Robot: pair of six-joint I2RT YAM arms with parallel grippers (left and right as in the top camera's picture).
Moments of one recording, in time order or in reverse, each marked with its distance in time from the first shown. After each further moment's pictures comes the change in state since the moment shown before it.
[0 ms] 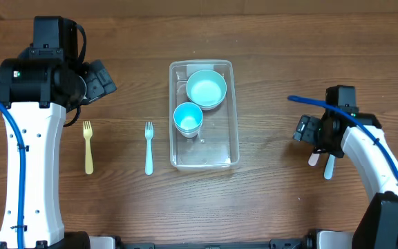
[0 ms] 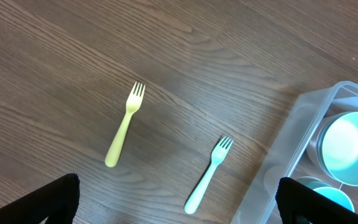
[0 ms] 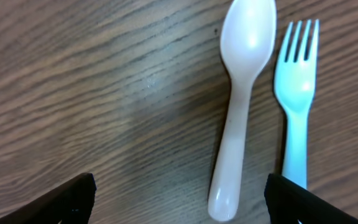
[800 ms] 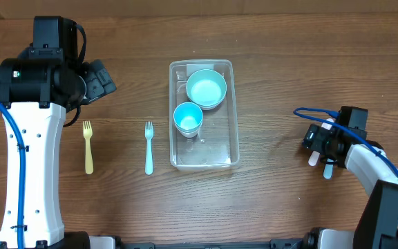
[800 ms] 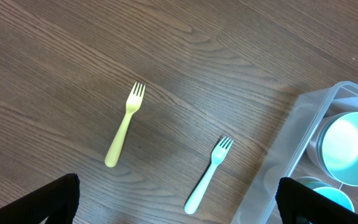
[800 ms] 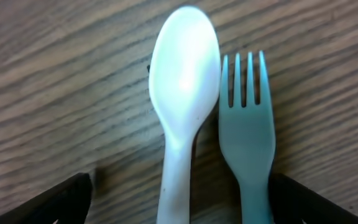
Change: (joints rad) left arm 0.000 0.000 0.000 -0.001 0.000 0.000; right arm -0.152 0.030 -0.234 0.422 -0.034 -0.126
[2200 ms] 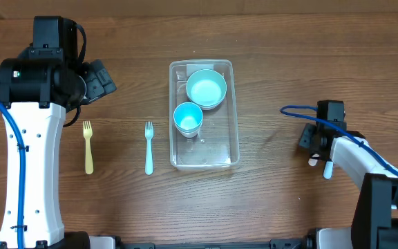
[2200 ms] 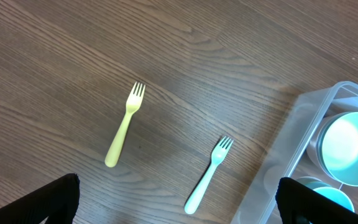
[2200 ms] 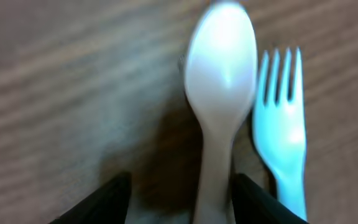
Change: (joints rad) left arm 0.000 0.000 0.000 0.000 0.000 0.000; right arm 0.161 0.056 0.047 -0.028 0.192 0.122
